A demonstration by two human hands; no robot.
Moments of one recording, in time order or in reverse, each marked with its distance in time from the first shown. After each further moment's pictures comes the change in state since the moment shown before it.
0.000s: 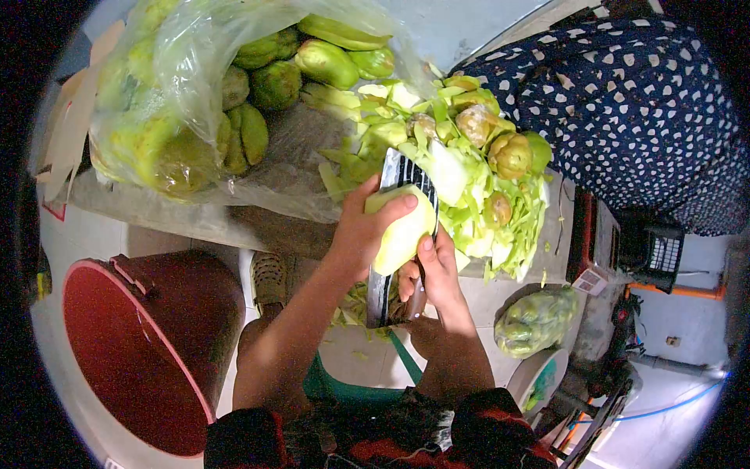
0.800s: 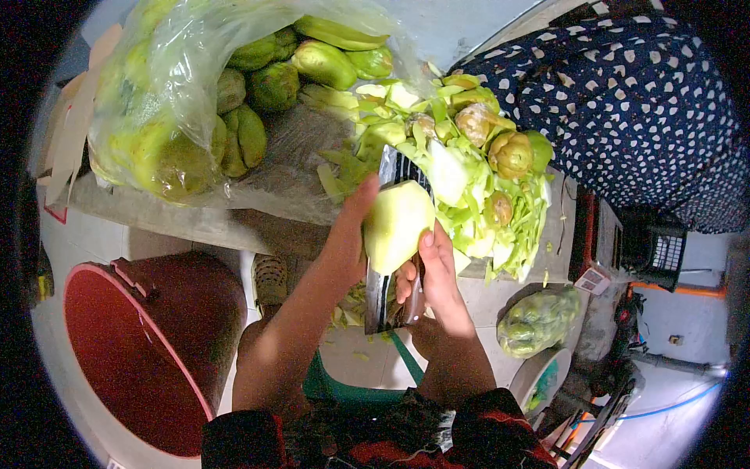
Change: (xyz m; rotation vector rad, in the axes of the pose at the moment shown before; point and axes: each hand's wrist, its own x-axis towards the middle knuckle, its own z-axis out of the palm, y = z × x) left_hand -0.001 -0.001 -0.008 -0.225 -0.019 -0.130; right_hand 0.001 -0.001 0.006 0.097 0.042 0.029
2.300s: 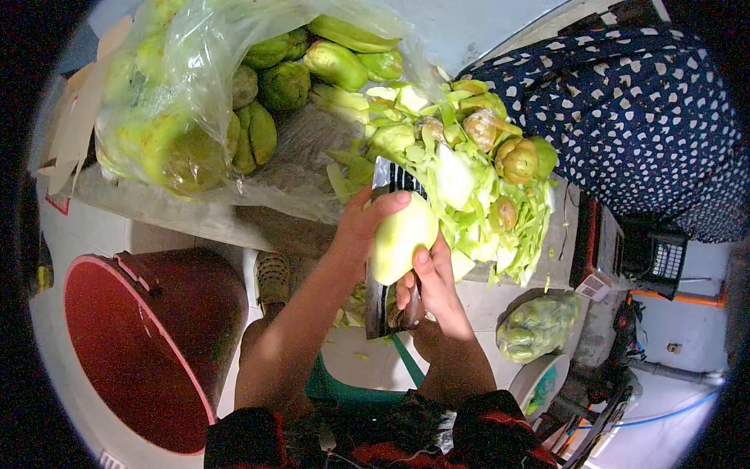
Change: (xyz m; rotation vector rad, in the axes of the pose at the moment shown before) left_hand -0.006 0.012 0.003 0.119 0.033 0.049; right_hand -0.003 0.008 0.003 -0.032 -0.077 -0.030
